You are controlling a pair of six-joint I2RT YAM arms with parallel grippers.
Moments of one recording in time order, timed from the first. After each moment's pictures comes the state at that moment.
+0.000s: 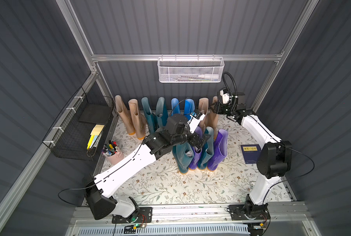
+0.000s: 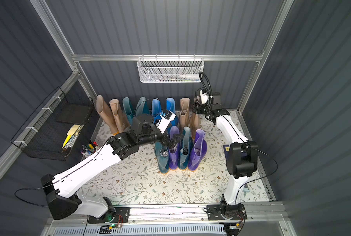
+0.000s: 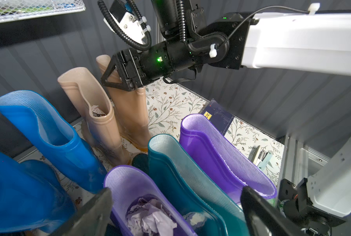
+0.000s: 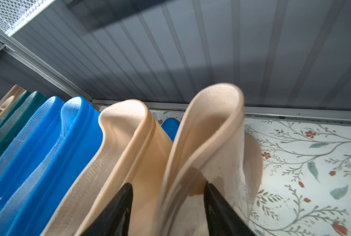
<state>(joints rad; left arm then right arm) -0.90 1.42 1.49 -0.45 0.11 -0.05 0.15 1.86 1.66 -0.29 -0.40 0.24</state>
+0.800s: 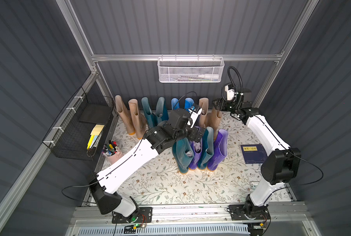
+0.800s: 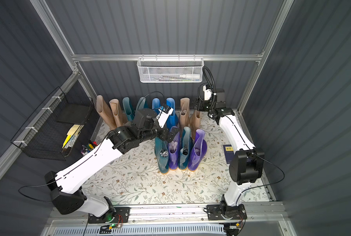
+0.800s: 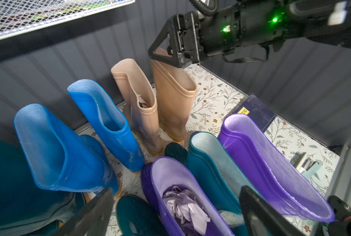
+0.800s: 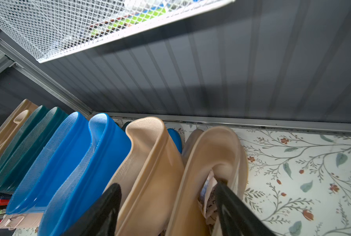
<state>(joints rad) -0.90 1.53 1.71 -0.68 -0.11 -0.05 0.15 1.74 1.68 -0.35 -0.33 0.25</state>
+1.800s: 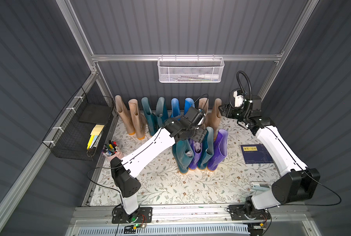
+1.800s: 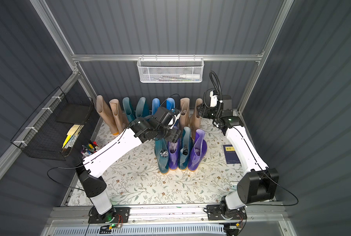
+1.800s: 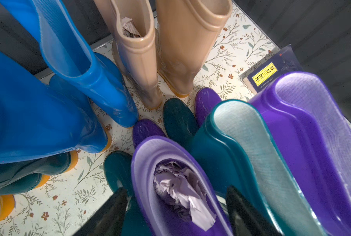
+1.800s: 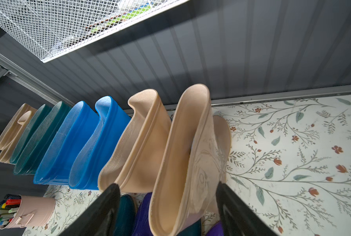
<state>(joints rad) -0.90 1.79 1.95 -1.00 -0.10 -0.21 0.16 1.50 1.47 -0.42 -0.24 0.32</state>
